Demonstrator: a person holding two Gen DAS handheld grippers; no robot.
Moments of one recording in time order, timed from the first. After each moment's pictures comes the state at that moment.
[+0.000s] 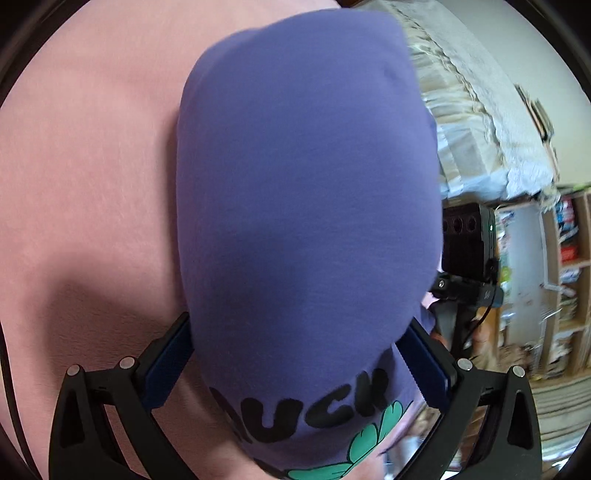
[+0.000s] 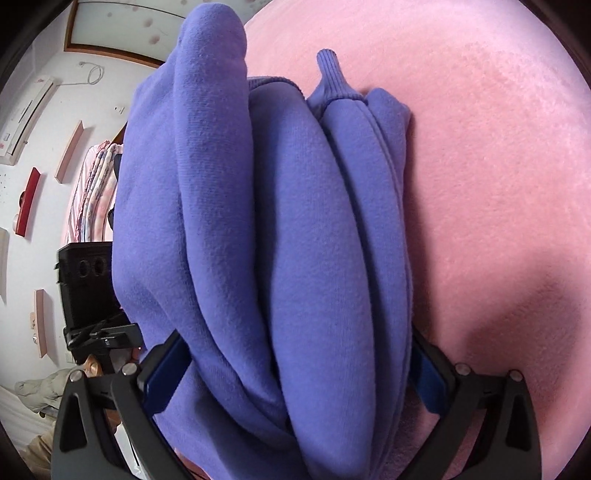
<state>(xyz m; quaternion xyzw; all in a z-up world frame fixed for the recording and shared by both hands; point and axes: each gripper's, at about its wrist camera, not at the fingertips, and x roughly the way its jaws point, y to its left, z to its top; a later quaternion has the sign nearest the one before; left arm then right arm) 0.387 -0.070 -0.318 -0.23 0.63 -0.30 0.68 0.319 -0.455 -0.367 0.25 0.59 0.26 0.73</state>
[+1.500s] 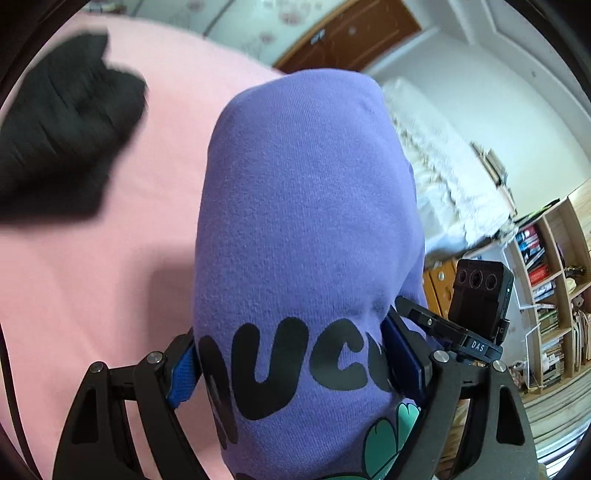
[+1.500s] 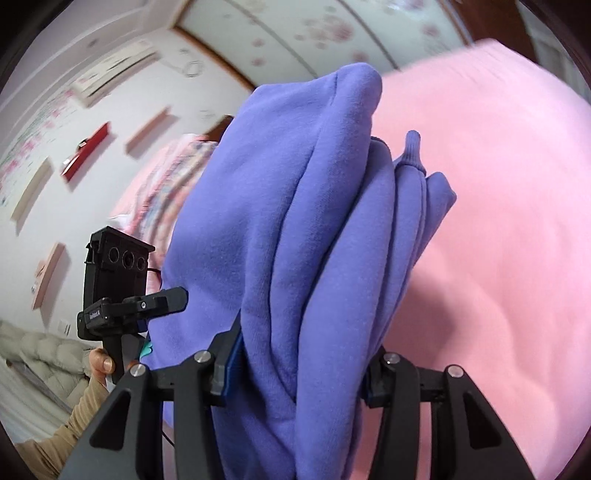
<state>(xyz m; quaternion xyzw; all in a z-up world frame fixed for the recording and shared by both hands) 0.259 0.043 -0.109 -0.26 0.47 -0.25 0.80 0.208 -0.212 -0.149 0.18 0.42 0.33 0.82</state>
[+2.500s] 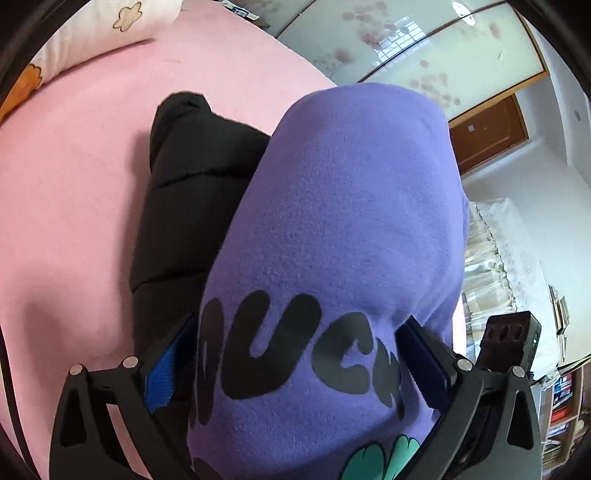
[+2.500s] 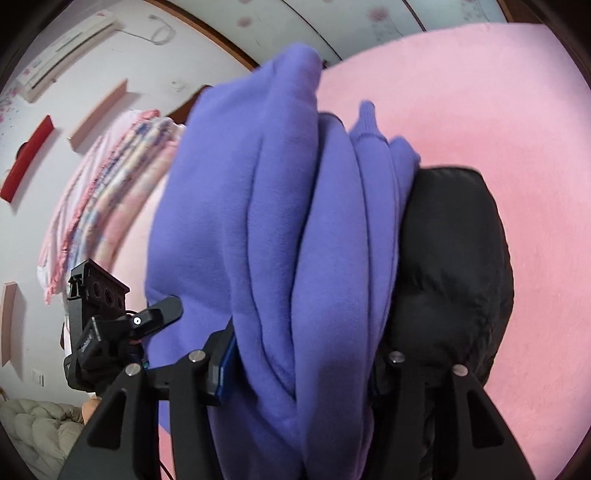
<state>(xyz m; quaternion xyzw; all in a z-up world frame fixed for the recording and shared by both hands) 0.468 0.358 -0.278 -0.36 0.45 -0.07 0.82 0.533 0.110 -0.262 0.18 0.49 0.31 0.80</state>
